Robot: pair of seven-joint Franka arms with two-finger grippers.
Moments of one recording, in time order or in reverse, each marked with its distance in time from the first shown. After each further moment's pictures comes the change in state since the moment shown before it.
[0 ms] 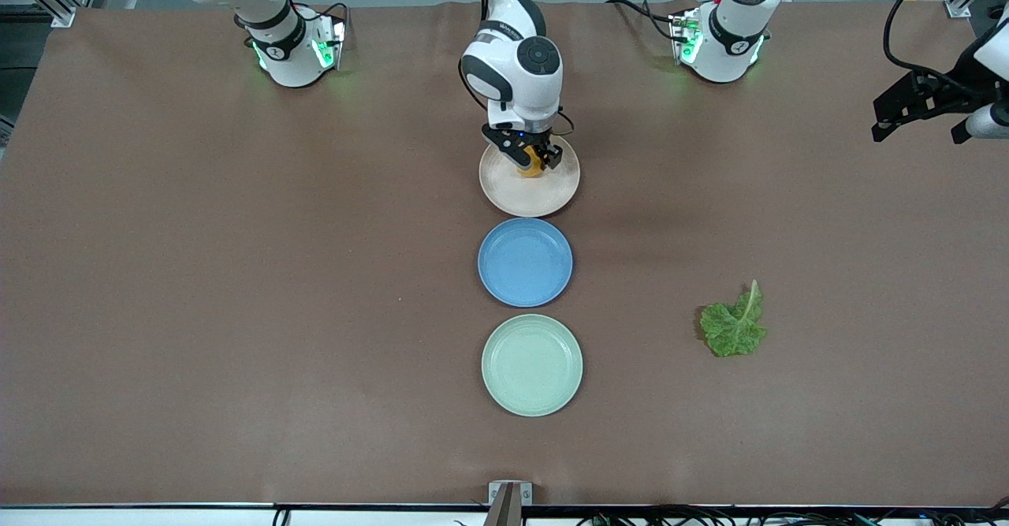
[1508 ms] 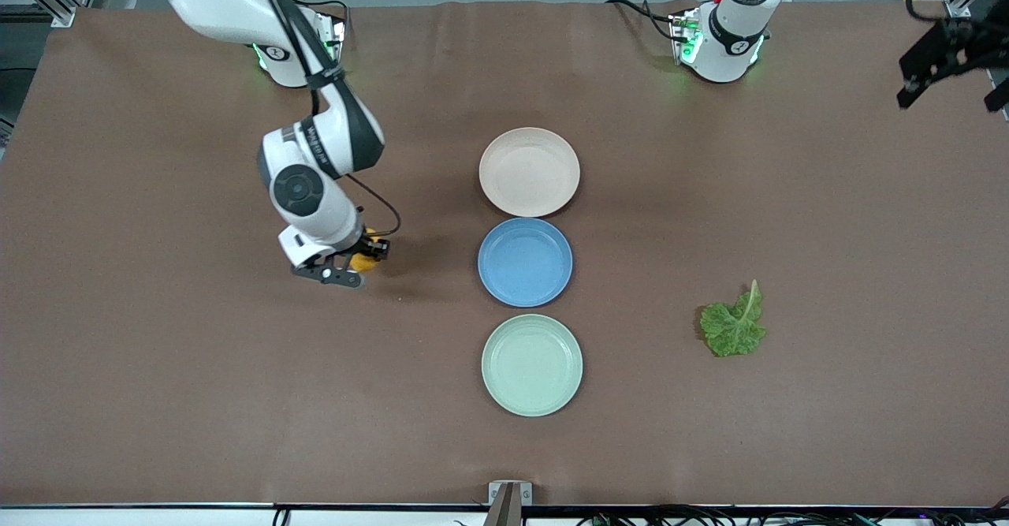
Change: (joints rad) left arm 0.008 -0.045 -0.011 0.022 -0.003 0.034 0.036; right arm -0.682 -0.213 -0.042 -0.223 -0.044 -0.065 -1.279
